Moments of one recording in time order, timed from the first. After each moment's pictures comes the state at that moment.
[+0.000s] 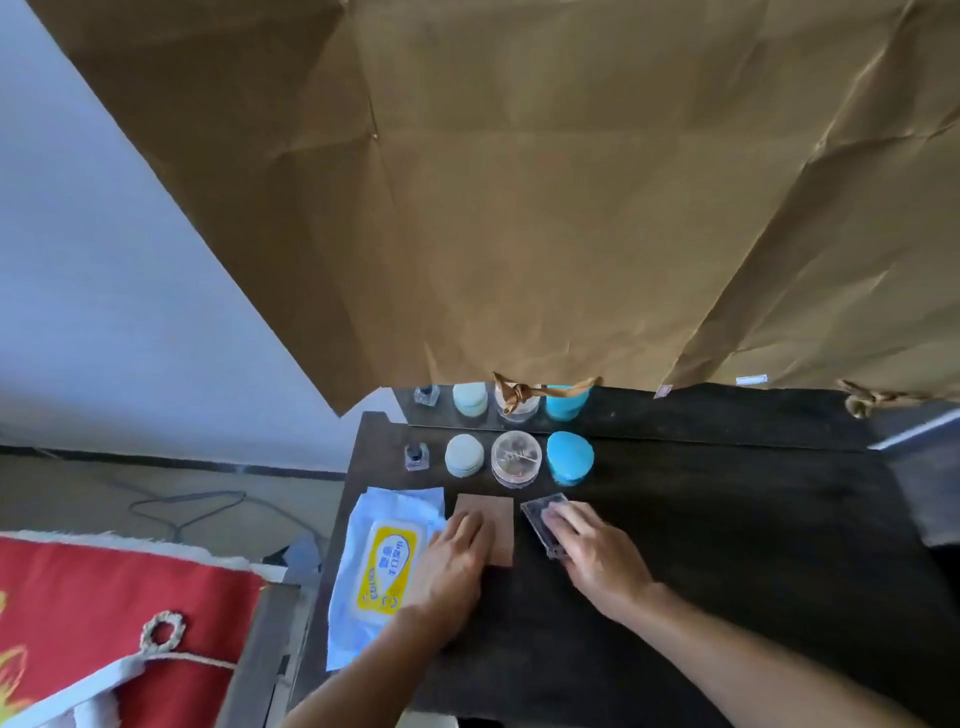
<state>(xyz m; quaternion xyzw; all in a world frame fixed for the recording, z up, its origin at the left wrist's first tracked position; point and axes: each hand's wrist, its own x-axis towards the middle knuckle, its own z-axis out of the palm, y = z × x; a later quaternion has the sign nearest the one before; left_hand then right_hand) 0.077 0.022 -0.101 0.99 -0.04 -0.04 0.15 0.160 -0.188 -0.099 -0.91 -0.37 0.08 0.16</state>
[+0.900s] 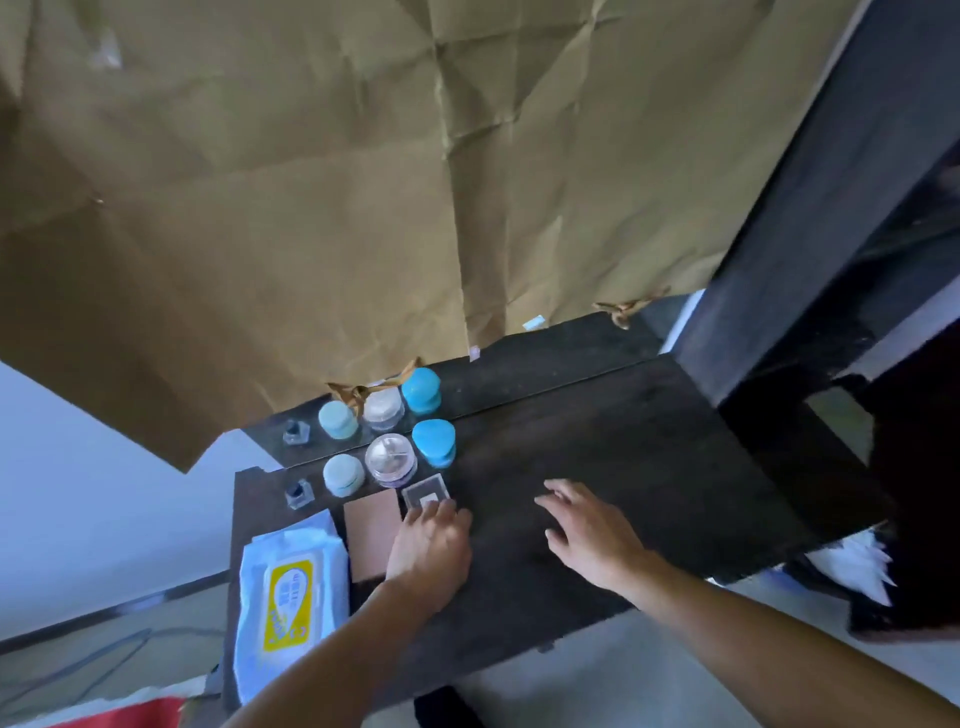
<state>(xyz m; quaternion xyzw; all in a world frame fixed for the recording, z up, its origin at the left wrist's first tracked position) 0.091 -0.079 -0.052 0.98 -0.21 -0.02 -0.01 0.098 -0.306 -0.061 -0.97 -0.15 0.10 0.14</state>
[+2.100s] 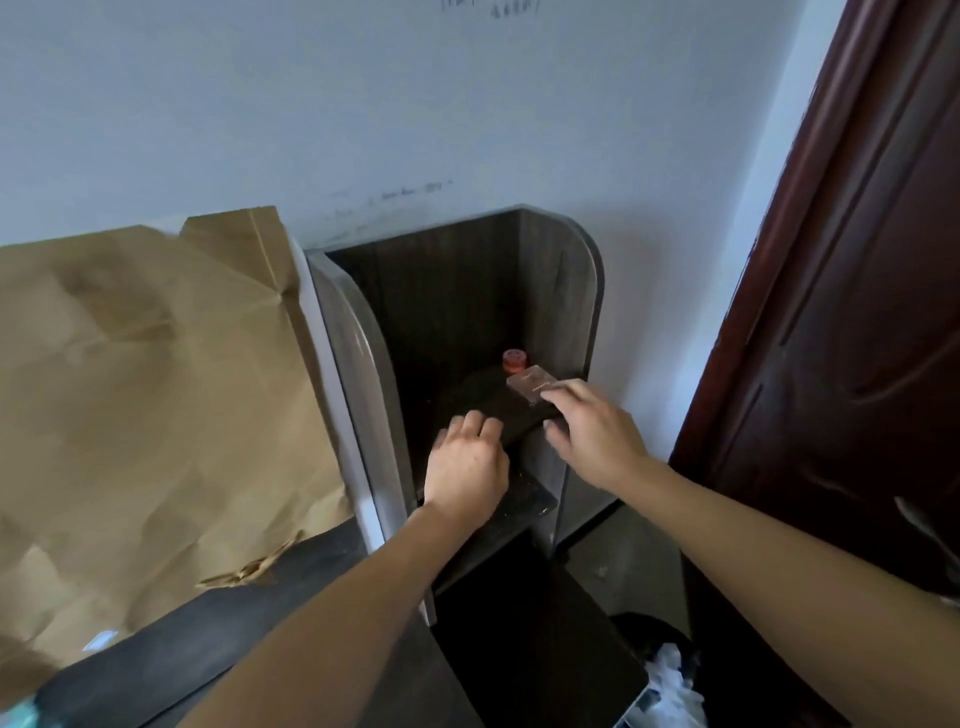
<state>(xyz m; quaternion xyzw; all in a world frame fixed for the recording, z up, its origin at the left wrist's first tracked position) 0.293 -0.605 0.132 0.91 -0.31 0.18 0.20 0.248 -0.777 0.158 -0.97 0.03 -0.20 0.12</state>
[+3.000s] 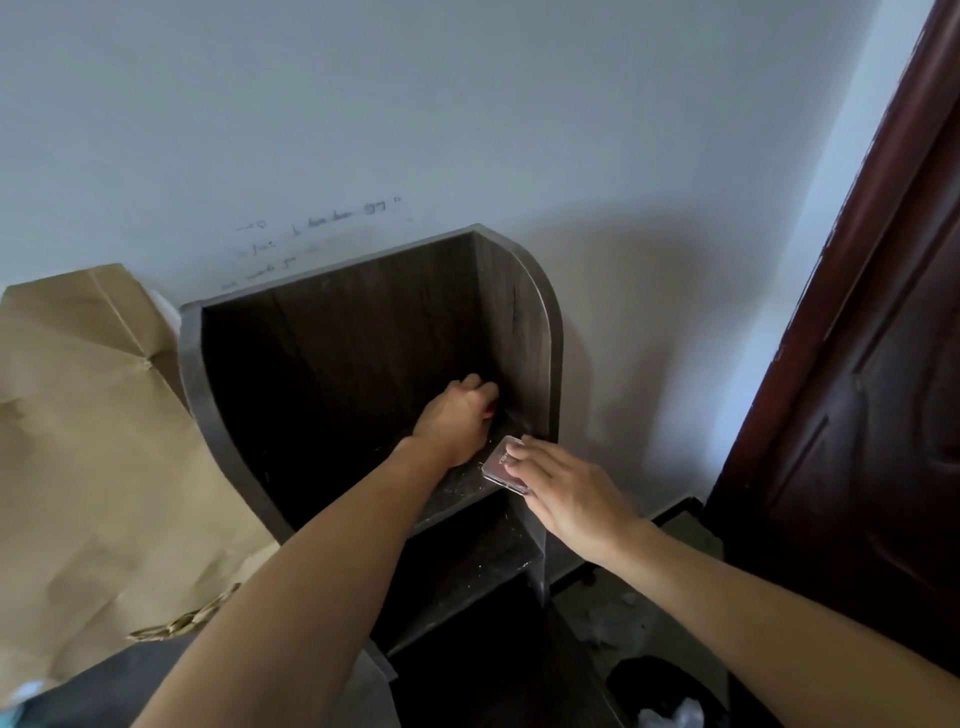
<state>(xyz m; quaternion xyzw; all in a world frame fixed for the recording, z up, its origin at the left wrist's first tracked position) 0.421 -0.710 0.160 0.94 -0.31 0.05 0.11 0.298 -0.861 0.110 -0.93 -0.23 -0.27 0.10</state>
